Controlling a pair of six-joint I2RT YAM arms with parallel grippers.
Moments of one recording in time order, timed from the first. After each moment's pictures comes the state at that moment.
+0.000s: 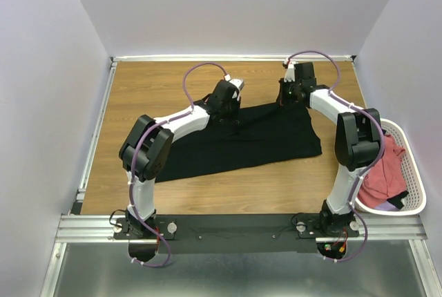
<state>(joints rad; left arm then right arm) -0.63 1.94 1.35 -0.15 0.08 -0.35 0.18 1.92 1.36 -0.22 -0.20 0.06</state>
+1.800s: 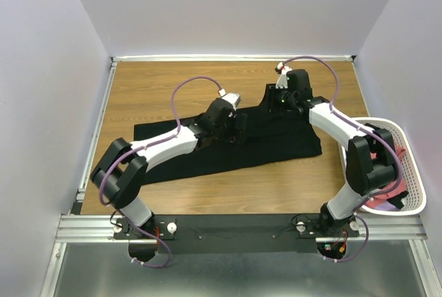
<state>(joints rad) -0.76 1.63 1.05 -0.12 0.00 -0.42 0.32 1.66 1.15 -0.15 -0.25 0.24</state>
